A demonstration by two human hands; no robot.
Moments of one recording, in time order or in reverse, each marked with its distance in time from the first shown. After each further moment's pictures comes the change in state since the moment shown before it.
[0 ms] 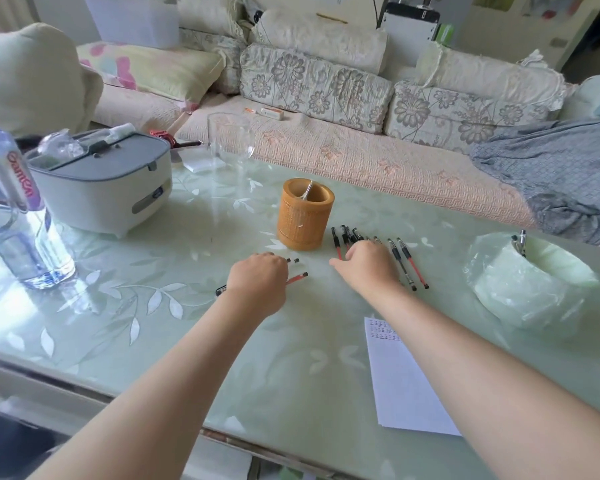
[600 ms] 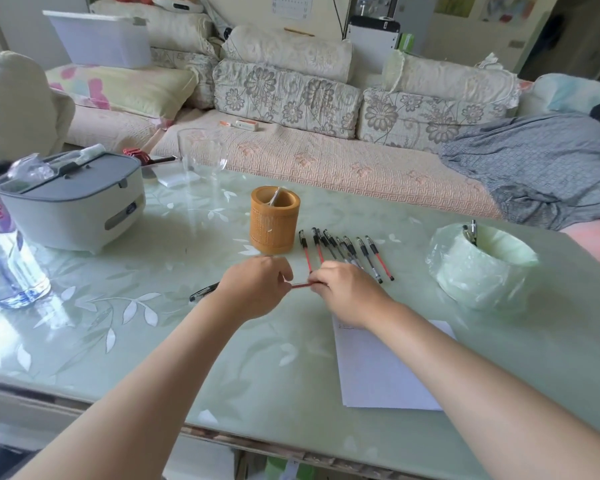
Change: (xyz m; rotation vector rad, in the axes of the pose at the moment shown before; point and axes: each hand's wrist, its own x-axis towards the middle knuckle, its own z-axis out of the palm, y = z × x) left_hand -0.016 0.032 -0.021 -0.233 0.010 0.170; right_hand -0.057 0.033 -0.032 0.025 -0.162 -0.525
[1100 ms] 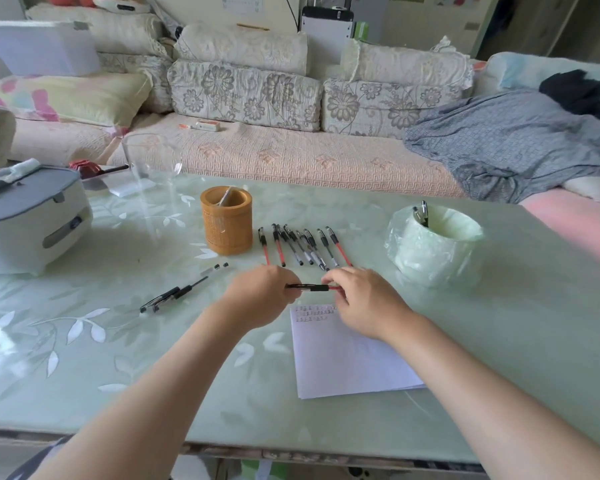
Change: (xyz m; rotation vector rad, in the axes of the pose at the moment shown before) left_hand 0.010 0.075 0.023 -0.003 -0.162 0.114; right_hand -0.075 0.054 -0.027 -0.020 0.122 0.113
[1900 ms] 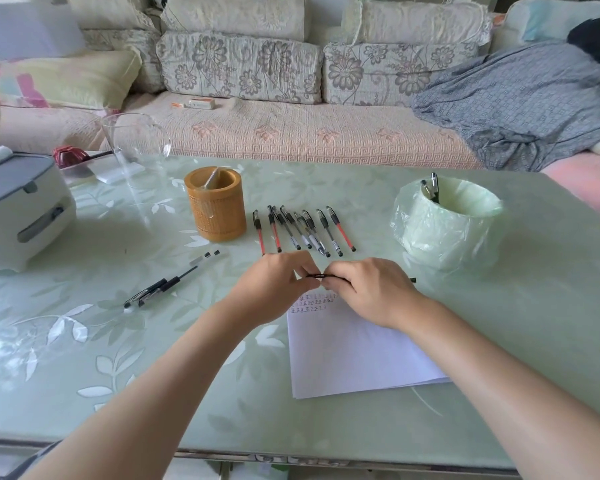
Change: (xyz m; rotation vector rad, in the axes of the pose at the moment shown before) left_hand 0.019 0.008 0.027 -0.310 0.114 0.115; right_hand 0.002 0.017 0.001 -0.032 -0.047 -0.013
